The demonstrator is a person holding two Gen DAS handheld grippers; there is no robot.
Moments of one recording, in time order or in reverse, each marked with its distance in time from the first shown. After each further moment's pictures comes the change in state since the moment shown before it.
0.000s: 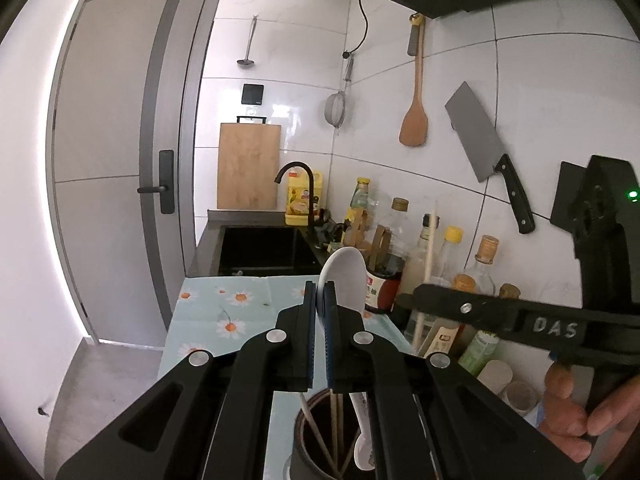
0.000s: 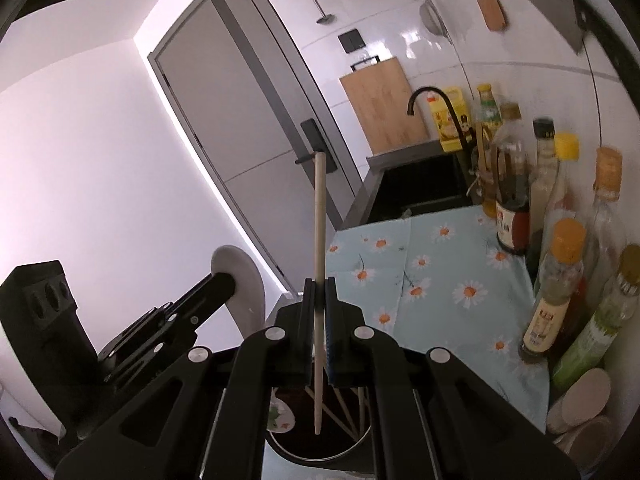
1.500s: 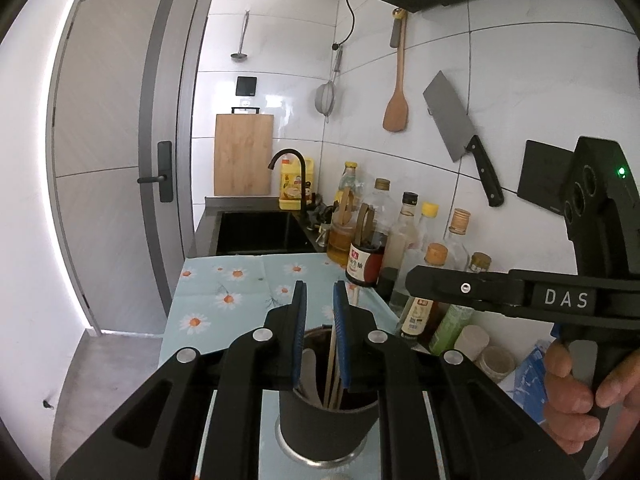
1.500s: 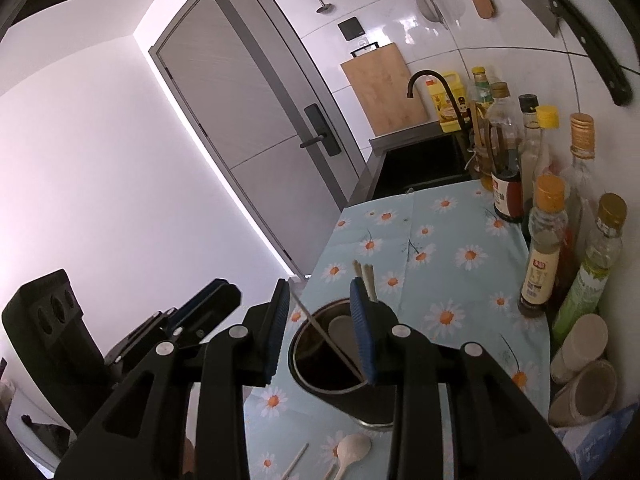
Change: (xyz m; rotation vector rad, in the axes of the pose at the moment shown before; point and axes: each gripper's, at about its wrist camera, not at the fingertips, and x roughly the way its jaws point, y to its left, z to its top) left arm -0.054 -0.017 -0.019 0.016 0.051 -0.011; right arm -0.044 0.018 -0.028 0.026 0.044 0.019
